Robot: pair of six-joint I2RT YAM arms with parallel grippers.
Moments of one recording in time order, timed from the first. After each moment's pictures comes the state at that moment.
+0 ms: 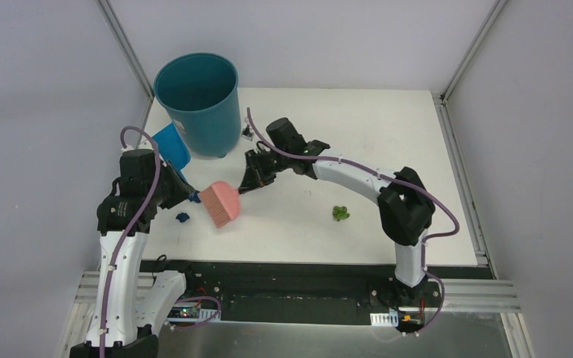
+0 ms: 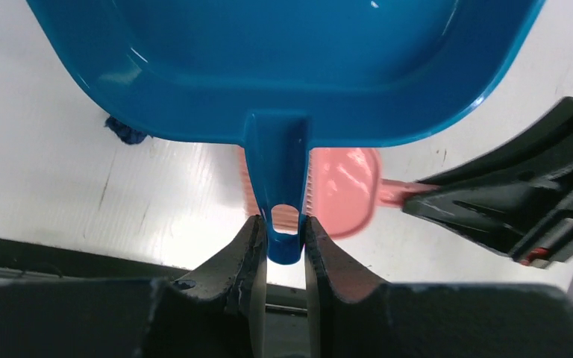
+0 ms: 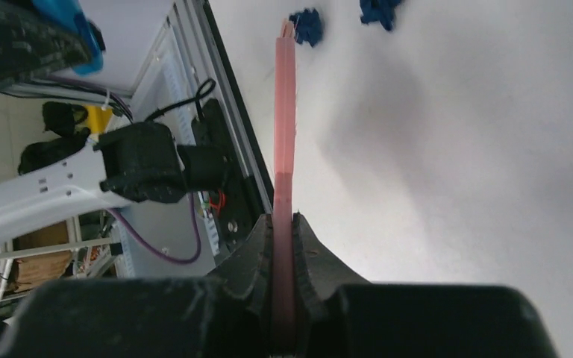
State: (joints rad) left arm 0.01 0.77 1.06 -1.05 0.10 -0.53; right arm 0.85 1.91 1.56 -0.36 -0.69 0.38
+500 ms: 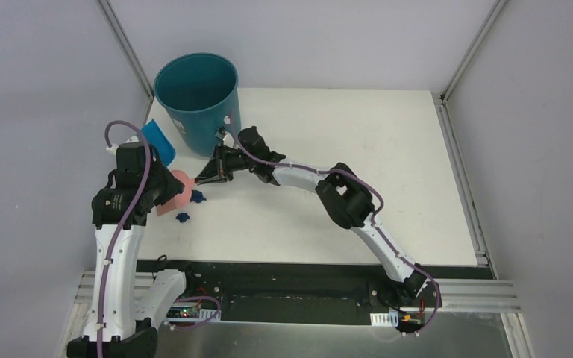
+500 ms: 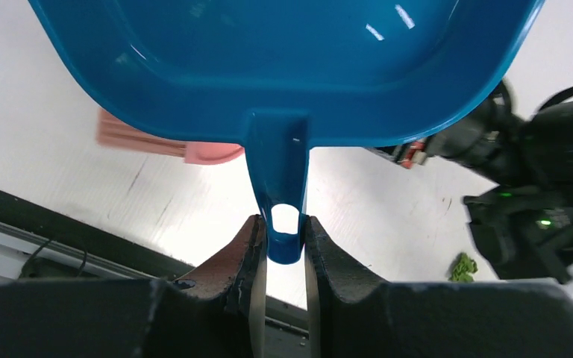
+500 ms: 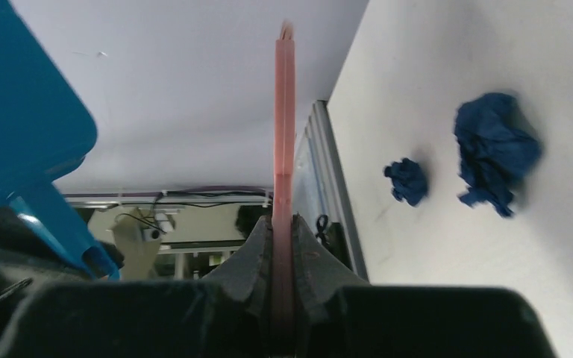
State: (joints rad) left arm 0.01 0.83 1.15 -1.14 -0.06 -0.67; right arm 0.91 2.45 1.90 0.34 -0.80 1.20
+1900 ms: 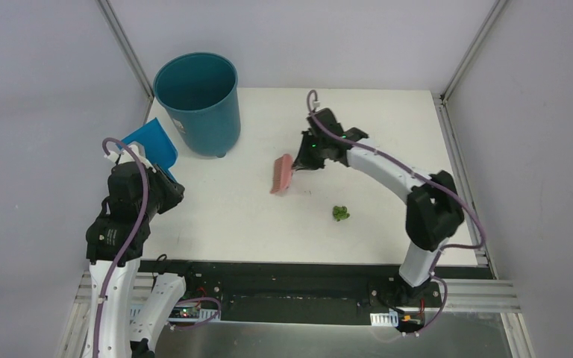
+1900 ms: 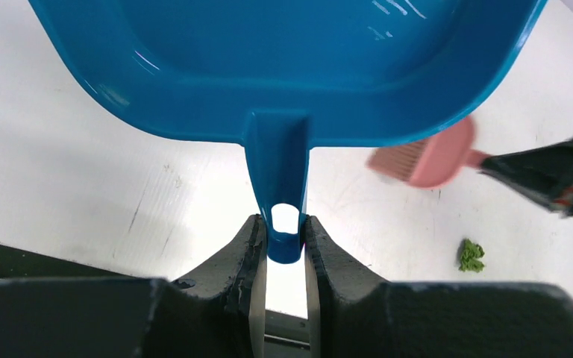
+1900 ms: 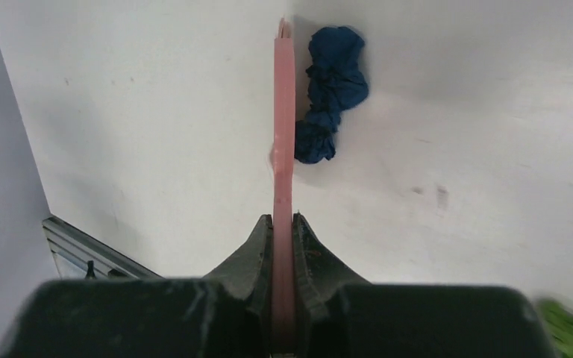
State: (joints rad) left arm -0.06 0.64 1.11 -1.07 -0.09 -0.57; right arm 0.71 1.85 1.47 -0.52 -0.12 0.76
